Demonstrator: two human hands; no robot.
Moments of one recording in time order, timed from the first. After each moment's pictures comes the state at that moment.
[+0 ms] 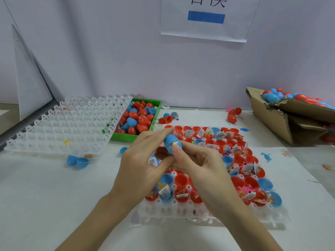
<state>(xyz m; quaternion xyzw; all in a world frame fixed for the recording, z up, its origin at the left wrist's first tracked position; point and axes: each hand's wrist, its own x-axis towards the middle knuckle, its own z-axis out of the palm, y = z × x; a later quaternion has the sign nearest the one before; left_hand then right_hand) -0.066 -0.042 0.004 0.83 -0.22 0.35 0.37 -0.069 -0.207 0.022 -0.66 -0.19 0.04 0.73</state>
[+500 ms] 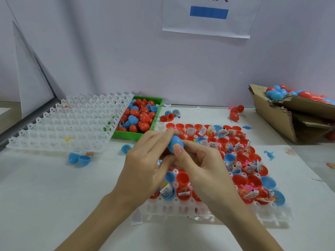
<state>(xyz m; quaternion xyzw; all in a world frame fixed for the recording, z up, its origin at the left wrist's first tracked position) -0.067 -0.043 0.001 0.85 -0.24 0.38 0.29 -0.074 -0.200 0.024 -0.69 -0.21 0.00 0.69</state>
